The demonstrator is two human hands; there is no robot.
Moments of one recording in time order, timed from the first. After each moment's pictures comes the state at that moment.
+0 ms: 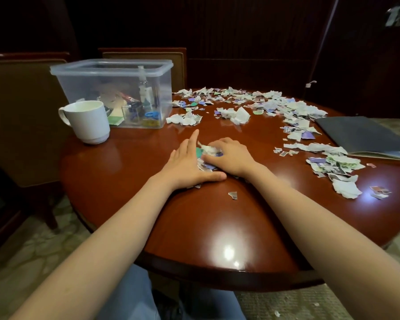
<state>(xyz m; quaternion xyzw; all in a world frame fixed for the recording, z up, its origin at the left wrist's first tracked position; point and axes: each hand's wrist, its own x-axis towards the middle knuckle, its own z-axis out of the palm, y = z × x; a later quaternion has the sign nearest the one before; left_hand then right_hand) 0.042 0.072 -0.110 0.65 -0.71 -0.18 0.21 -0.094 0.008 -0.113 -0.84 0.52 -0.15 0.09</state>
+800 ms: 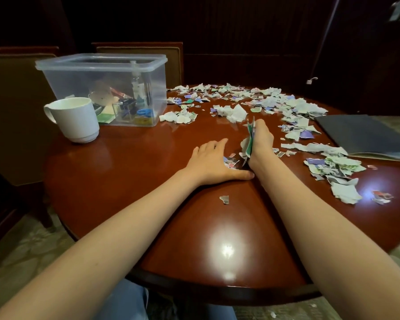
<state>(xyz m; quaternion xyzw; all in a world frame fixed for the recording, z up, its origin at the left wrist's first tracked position) -0.015 0.034 -0.116 0.65 -0.74 -0.12 0.15 -0.121 -0.003 -0.091 -0.31 0.52 -0.57 0.55</state>
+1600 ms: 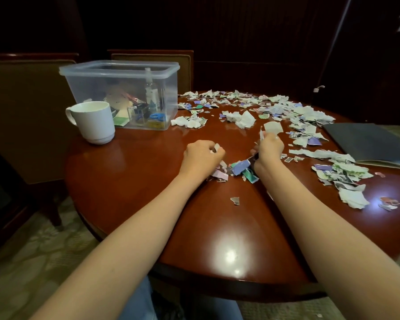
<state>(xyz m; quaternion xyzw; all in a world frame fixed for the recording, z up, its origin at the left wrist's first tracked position) 0.008 0.050 -0.105 0.68 -0.61 -0.13 0.38 -0.112 -0.001 -0.093 -0.27 0.53 -0.63 0.50</state>
